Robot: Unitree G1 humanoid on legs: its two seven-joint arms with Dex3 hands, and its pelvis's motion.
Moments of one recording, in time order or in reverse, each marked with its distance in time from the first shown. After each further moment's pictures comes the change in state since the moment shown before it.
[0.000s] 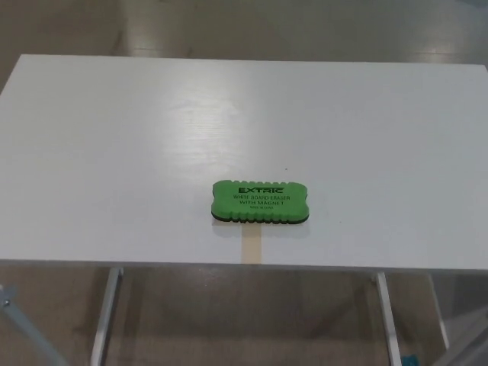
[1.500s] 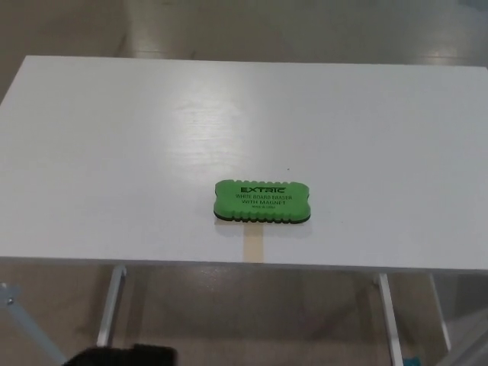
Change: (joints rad) left_arm 0.332 0.022 -0.489 -1.361 -0.170 0.010 -0.416; right_arm 0.017 0.081 0.176 0.033 -0.028 -0.115 0.045
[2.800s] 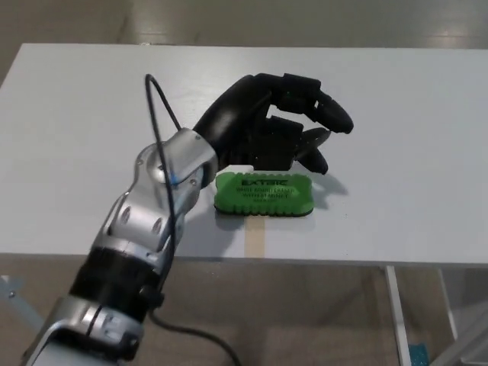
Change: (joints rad) left_arm -1.190 -0.395 -0.142 0.887 0.251 0.291 0.415; right_arm -0.012 -0.012 0.014 0.028 -0.015 -0.058 0.012
